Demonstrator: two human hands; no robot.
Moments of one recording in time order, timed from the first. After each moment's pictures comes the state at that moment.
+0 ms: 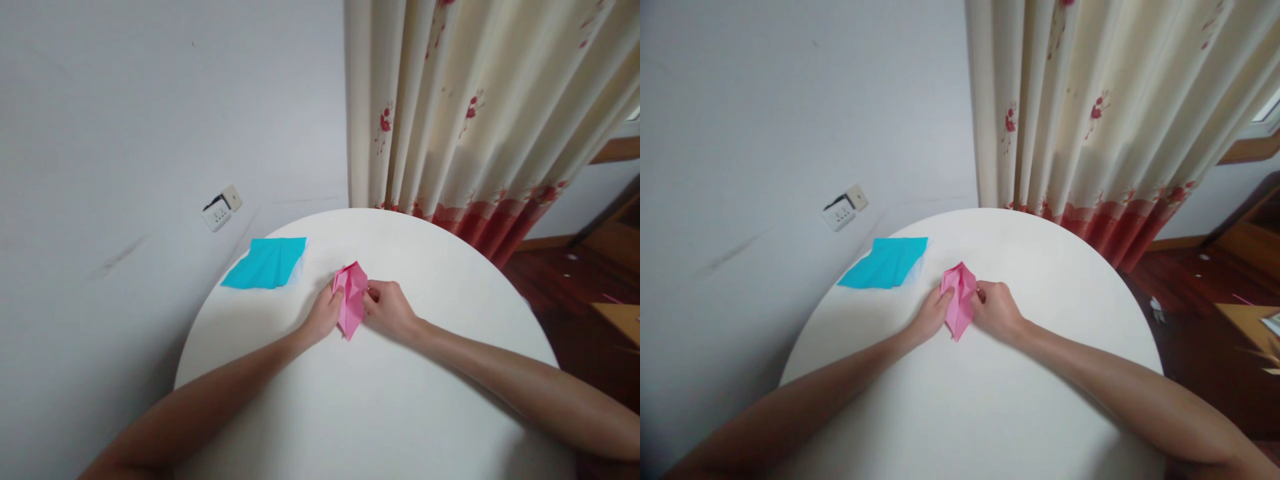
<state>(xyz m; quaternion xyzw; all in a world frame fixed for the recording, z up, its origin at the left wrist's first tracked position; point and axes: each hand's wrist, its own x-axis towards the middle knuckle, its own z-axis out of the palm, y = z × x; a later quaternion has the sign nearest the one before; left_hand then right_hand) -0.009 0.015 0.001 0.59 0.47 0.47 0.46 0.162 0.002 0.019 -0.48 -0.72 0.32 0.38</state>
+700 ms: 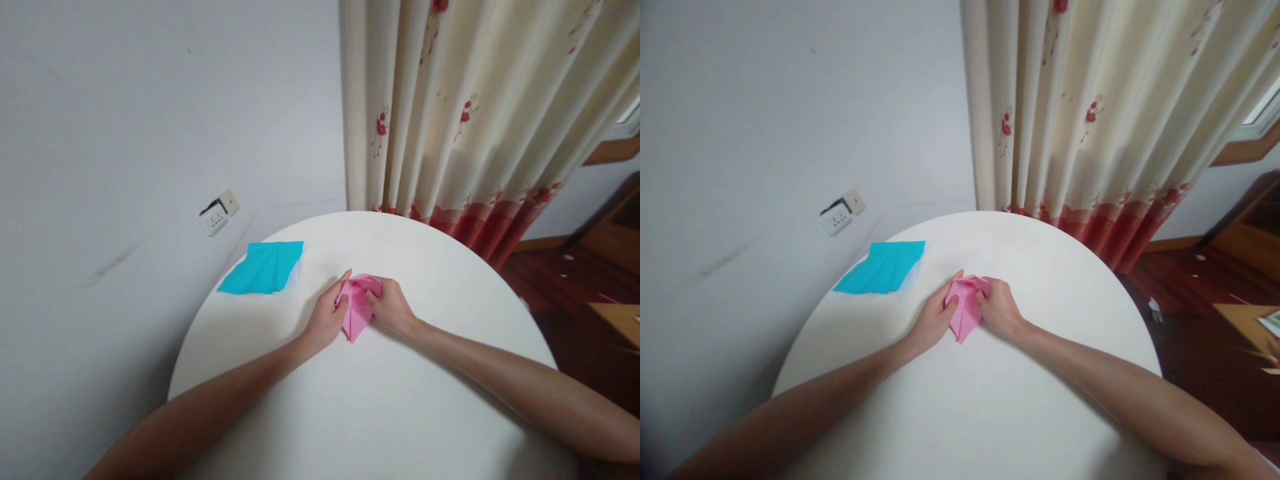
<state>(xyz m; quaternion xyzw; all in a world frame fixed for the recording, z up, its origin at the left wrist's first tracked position) -0.005 0.008 0.004 0.70 0.43 0.45 0.36 0.167 0.017 0.010 -0.48 -0.69 0.31 0.45</state>
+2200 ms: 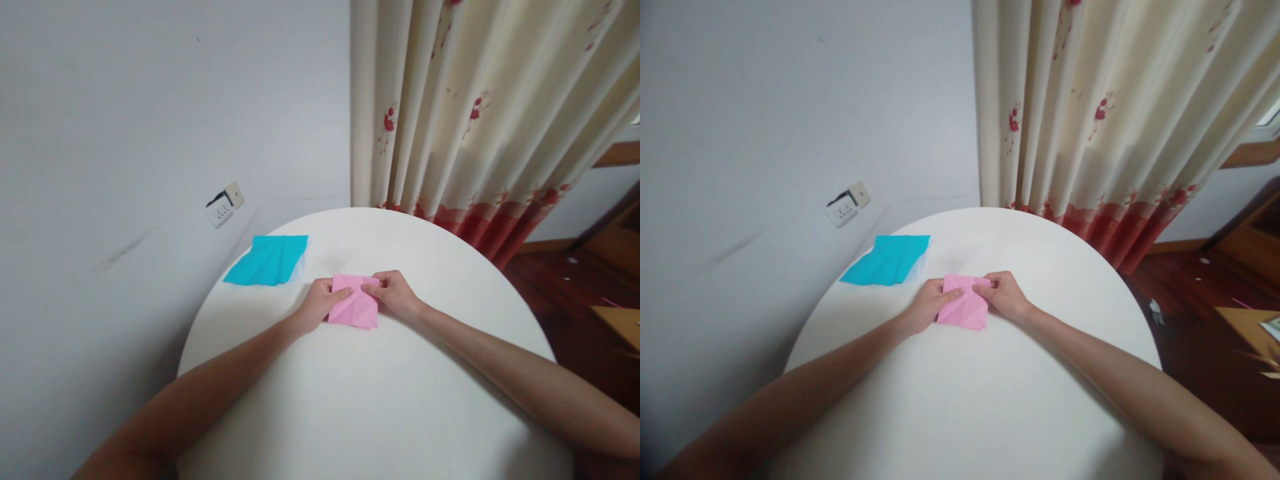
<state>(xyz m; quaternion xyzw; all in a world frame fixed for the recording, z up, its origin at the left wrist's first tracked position) -0.022 0.021 0.004 0.54 0.45 0.41 0.58 0.179 0.032 -0.001 -0.44 -0.61 0.51 0.41</state>
